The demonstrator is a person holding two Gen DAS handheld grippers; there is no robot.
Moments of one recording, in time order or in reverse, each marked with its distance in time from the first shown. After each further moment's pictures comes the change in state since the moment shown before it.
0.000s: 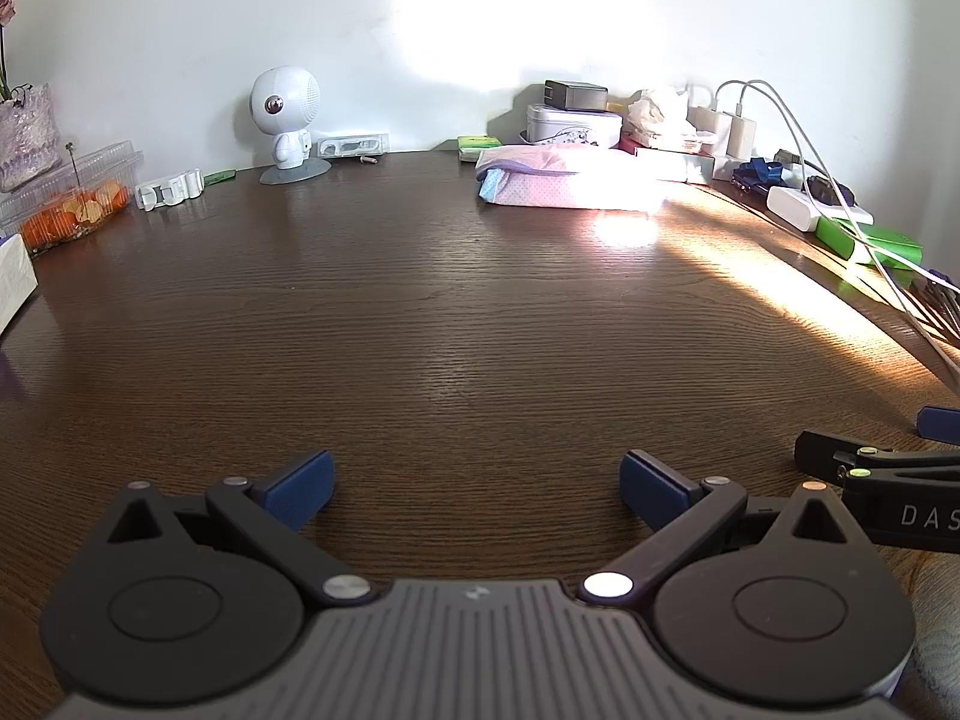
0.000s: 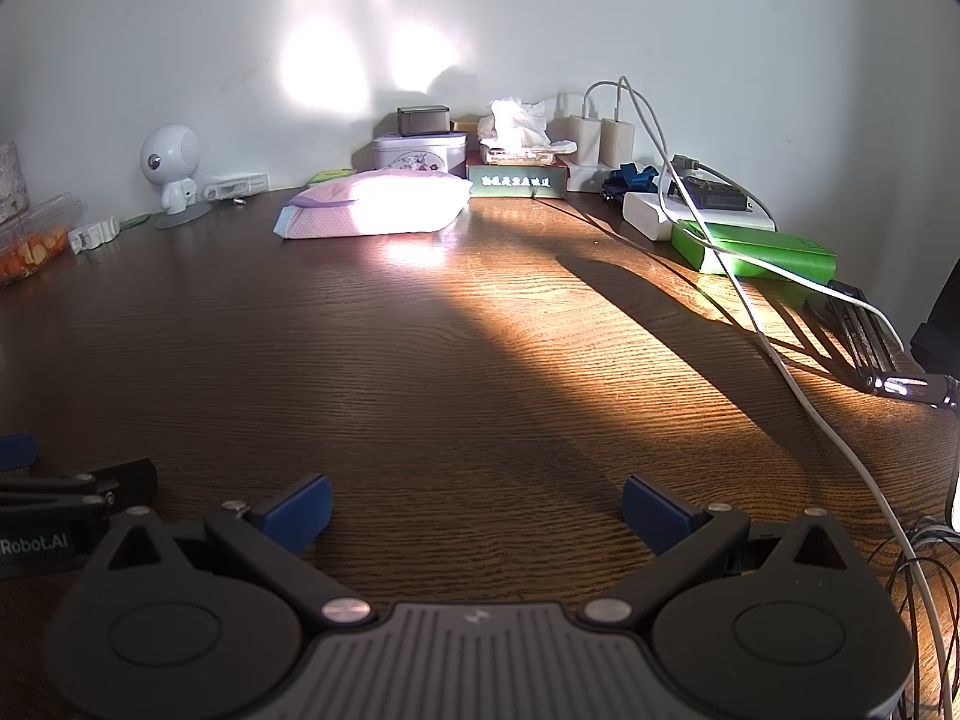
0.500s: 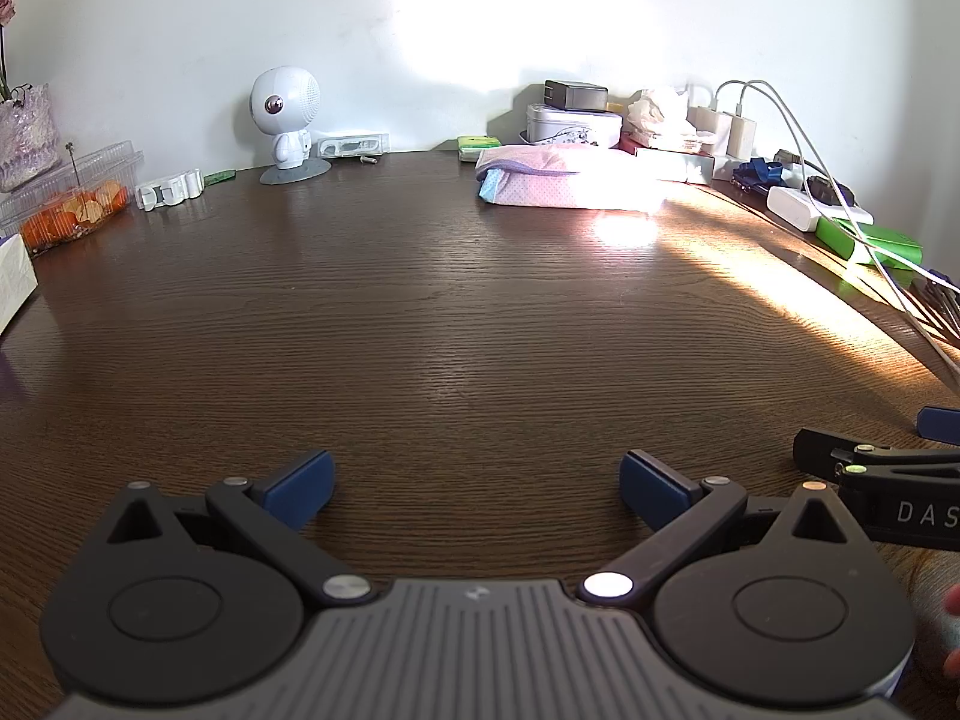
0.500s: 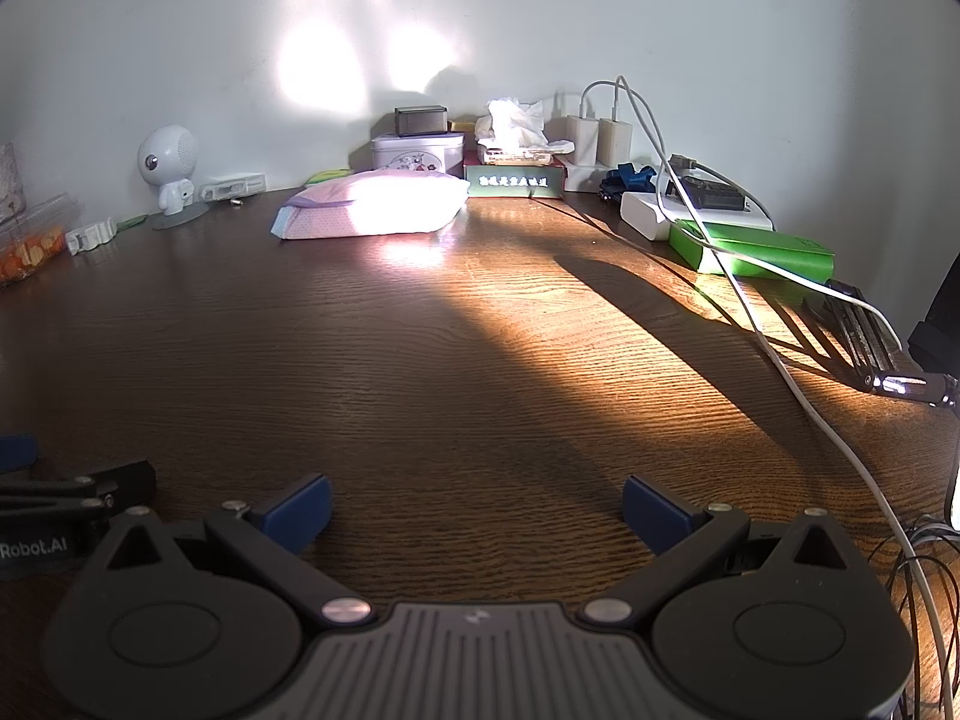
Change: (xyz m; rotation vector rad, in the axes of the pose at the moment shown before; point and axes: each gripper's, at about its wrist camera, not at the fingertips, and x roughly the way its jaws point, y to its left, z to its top) left arm -0.001 0.001 0.001 0.000 0.000 -0.001; right arm -0.001 0.003 0.000 0.008 0.000 -0.010
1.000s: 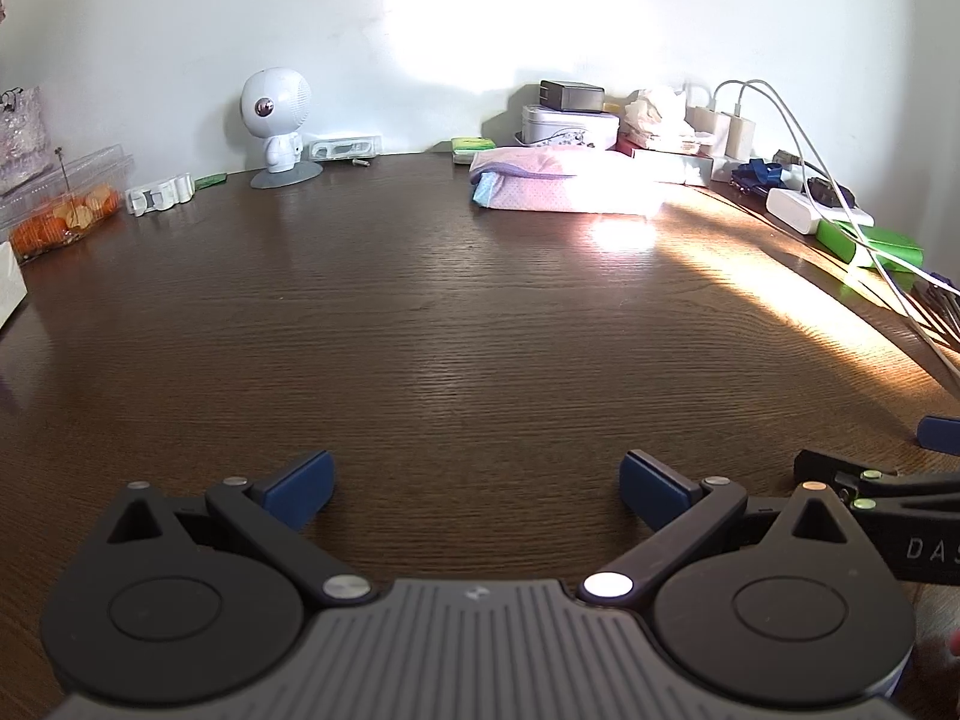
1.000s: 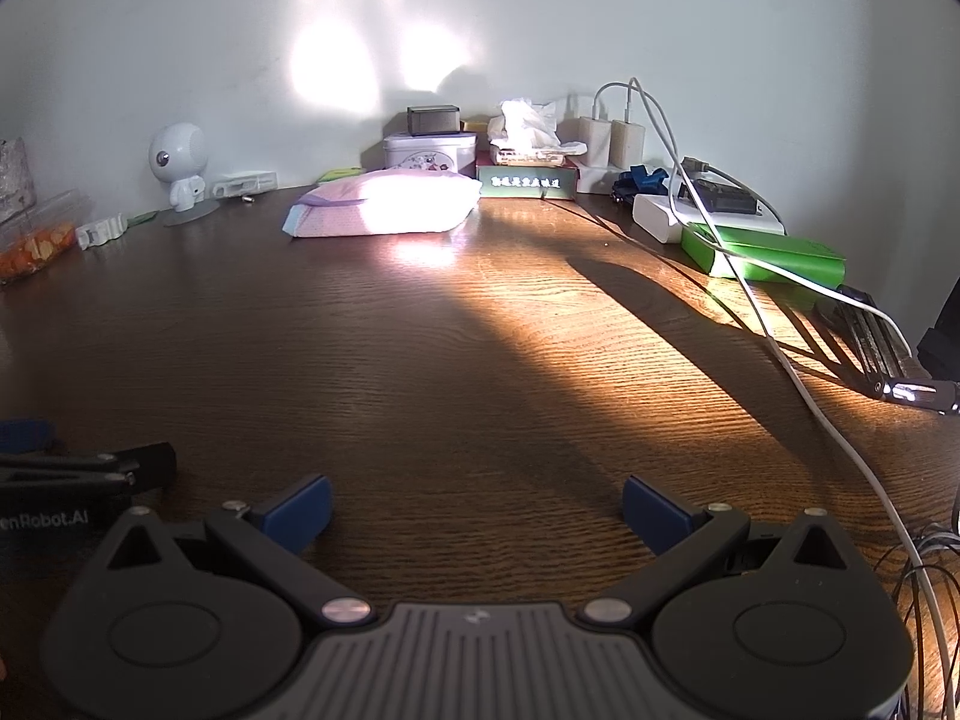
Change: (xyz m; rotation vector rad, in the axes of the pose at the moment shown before) left arm 0.011 -0.016 0.003 0.010 0.001 -0.008; right arm 0.000 0.002 0.000 -0.017 0.001 0.020
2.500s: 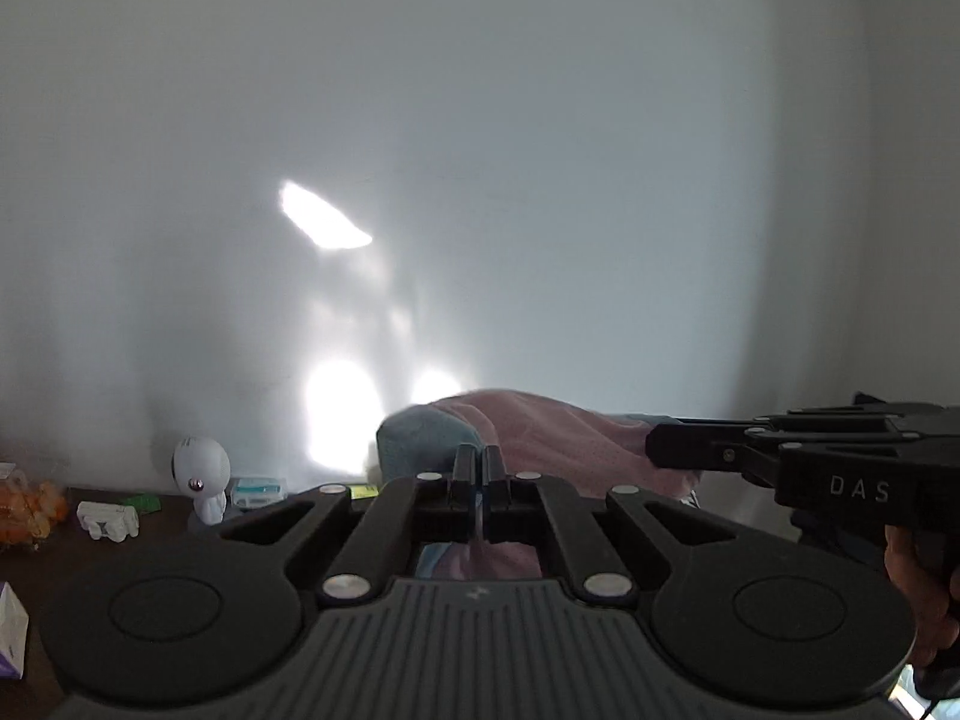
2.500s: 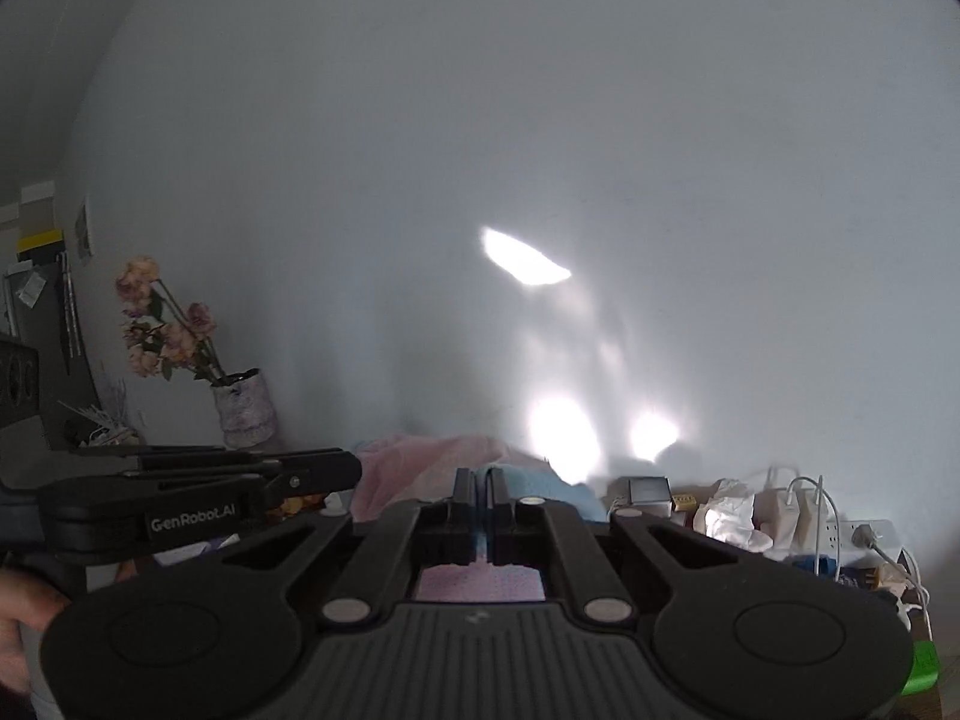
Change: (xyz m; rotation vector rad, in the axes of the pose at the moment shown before) left arm -0.191 0.011 0.173 0.038 -0.327 -0.284; right arm -0.169 -0.016 0.215 -0.136 -0.325 0.516
